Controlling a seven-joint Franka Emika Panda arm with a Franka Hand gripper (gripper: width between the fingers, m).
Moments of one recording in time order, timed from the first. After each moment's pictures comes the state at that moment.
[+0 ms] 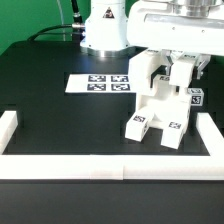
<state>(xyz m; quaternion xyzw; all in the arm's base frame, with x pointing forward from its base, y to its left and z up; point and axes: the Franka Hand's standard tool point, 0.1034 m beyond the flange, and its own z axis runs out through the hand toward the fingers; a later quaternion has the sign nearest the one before) 0.582 0.091 0.110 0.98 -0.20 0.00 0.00</state>
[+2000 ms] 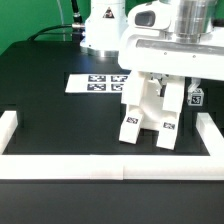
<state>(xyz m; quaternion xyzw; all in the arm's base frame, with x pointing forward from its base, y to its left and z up) 0.589 0.078 0.074 0.99 -0.14 0.00 0.01</state>
